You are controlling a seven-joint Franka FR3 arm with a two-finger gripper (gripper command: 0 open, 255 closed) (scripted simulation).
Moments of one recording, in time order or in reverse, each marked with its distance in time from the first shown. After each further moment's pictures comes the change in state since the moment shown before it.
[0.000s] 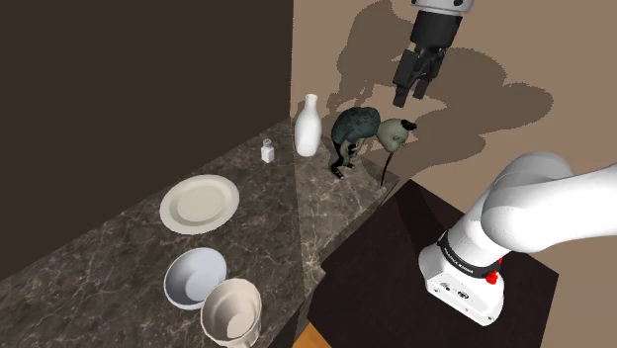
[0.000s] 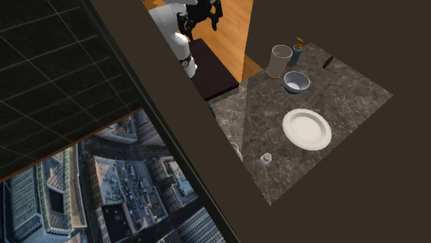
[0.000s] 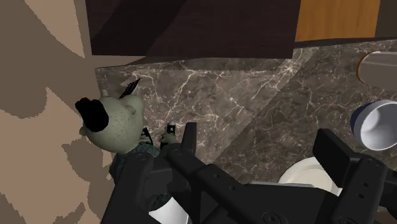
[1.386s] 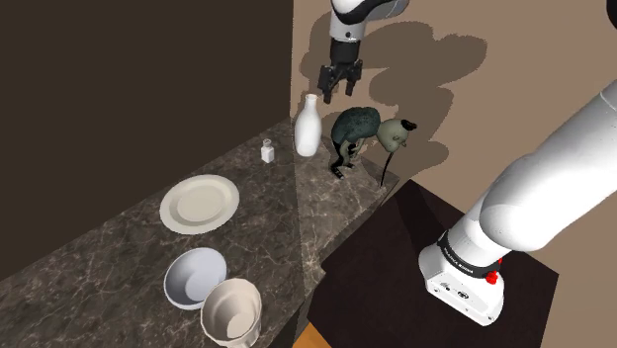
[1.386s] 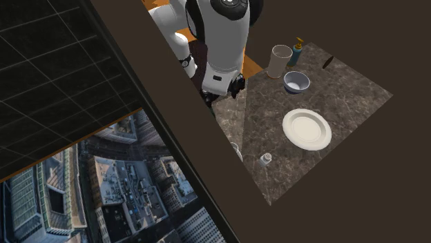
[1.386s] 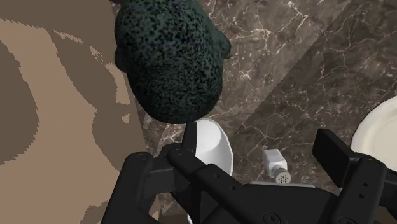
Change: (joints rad) arm -0.028 0.713 -0.009 0.326 -0.073 0.393 -0.003
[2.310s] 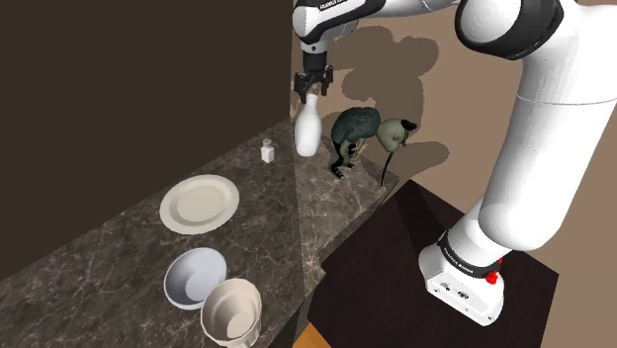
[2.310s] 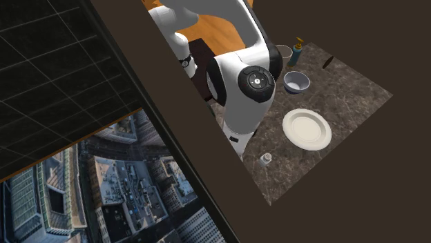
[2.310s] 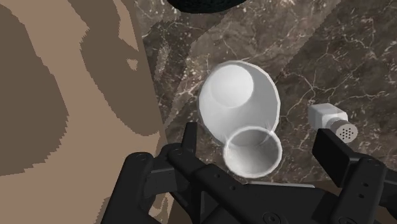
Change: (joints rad) arm -0.017 0.459 -0.017 0.414 -0.033 0.049 0.018
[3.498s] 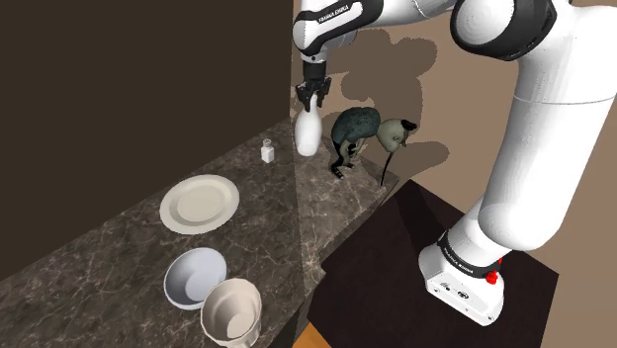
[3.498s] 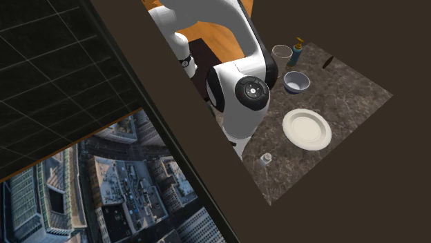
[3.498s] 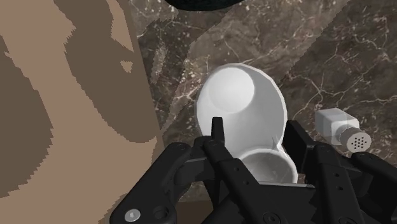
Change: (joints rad) arm -0.002 0.020 0.000 -0.045 0.001 0.068 -0.002
